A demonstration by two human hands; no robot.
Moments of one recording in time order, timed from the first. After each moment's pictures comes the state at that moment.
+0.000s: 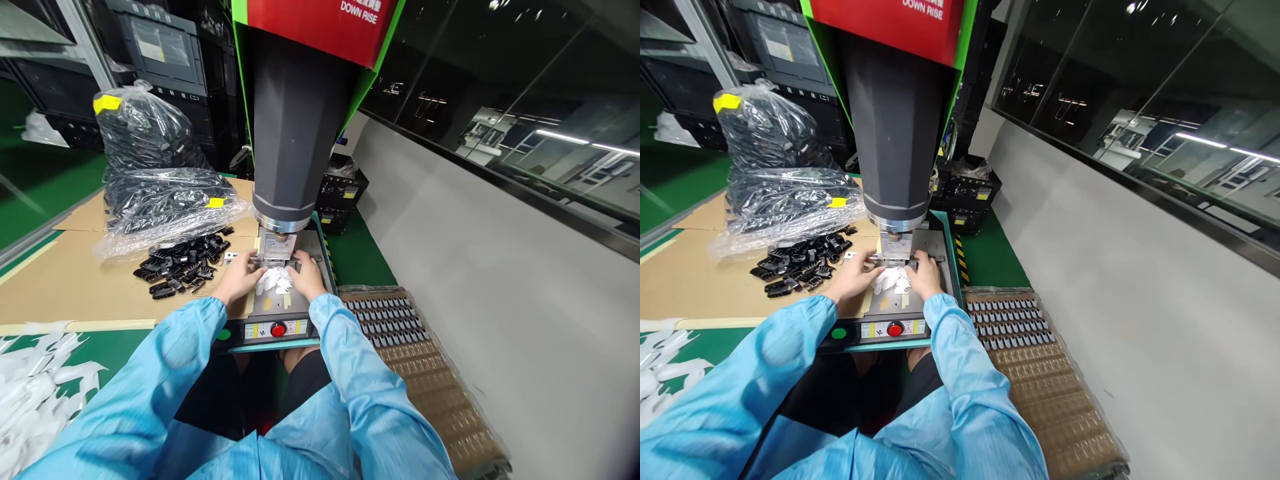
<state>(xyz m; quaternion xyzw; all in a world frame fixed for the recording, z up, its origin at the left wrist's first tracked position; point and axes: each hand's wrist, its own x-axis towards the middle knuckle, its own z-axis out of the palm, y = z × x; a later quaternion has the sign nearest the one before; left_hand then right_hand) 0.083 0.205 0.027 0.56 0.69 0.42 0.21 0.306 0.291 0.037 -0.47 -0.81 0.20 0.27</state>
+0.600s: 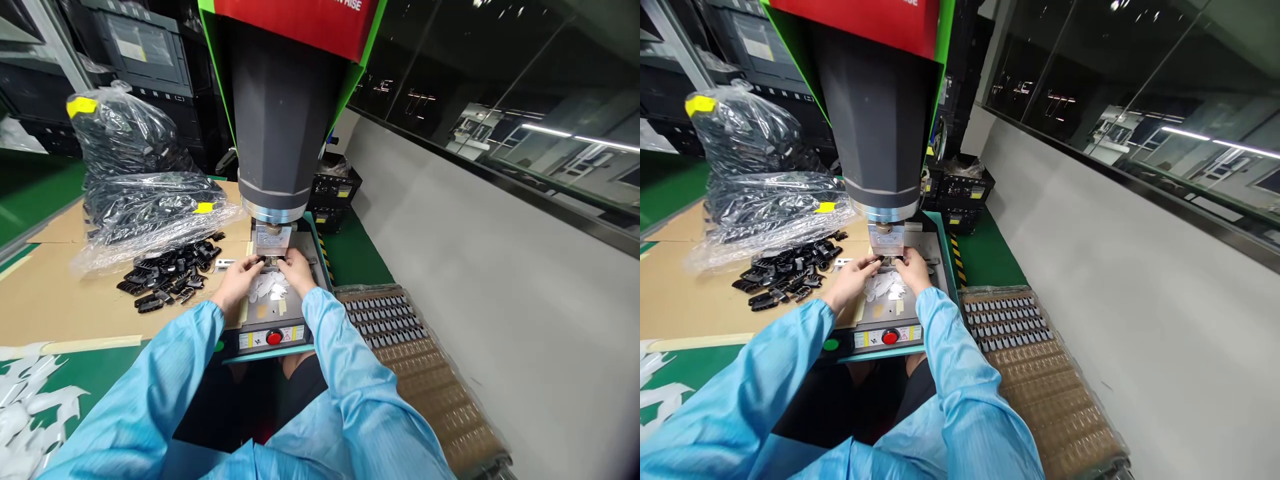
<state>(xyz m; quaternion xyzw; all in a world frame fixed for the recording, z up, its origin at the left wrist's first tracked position) 0.108 0.226 0.033 0.41 0.56 0.59 0.41 0.277 0.311 0.040 -0.44 -0.70 0.41 0.38</state>
